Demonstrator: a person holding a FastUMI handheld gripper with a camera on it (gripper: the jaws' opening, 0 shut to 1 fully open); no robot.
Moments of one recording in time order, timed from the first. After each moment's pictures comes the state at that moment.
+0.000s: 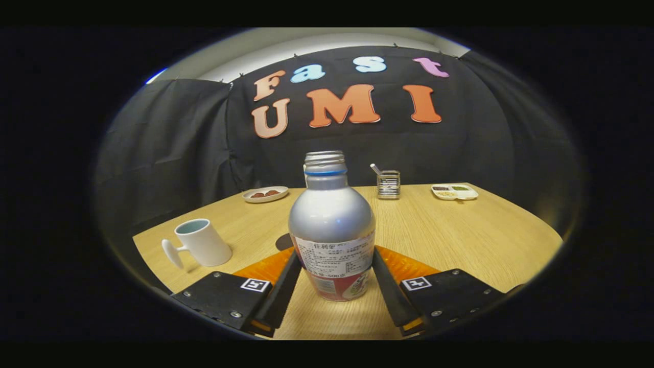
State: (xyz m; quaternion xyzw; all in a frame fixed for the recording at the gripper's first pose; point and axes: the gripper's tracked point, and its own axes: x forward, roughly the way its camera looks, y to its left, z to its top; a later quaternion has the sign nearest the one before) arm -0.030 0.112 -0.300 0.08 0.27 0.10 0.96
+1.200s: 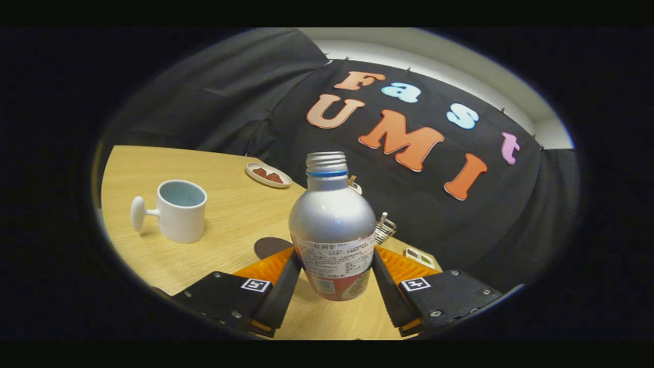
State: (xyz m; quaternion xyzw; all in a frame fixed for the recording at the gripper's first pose) arm 0.006 0.154 -0.251 -0.26 0.19 0.14 0.94
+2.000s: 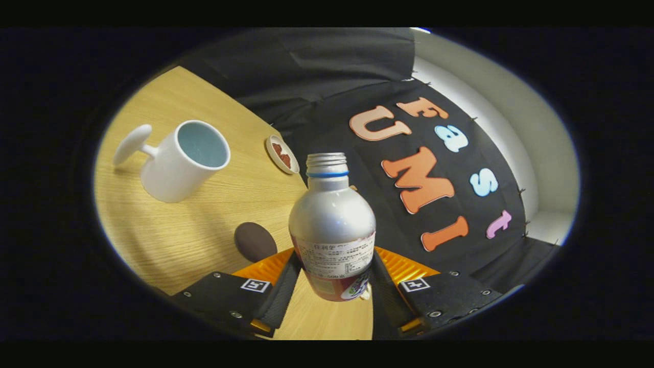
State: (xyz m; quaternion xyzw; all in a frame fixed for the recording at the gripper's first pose) arm 0.022 0.186 -0.248 -0.51 0.10 0.15 0.84
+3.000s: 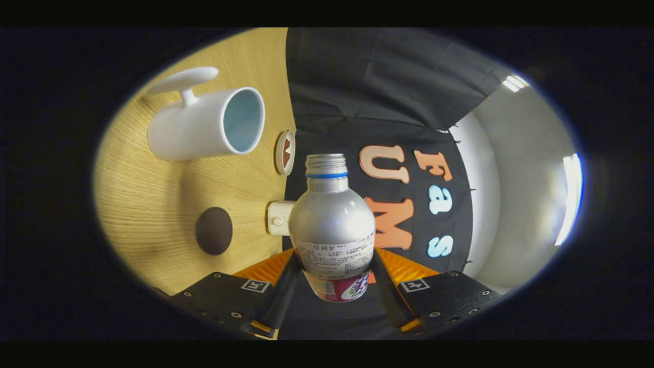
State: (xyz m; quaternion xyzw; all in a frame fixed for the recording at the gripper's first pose) arm 0.041 0.213 -0.211 -0.68 -0.03 0.14 0.72
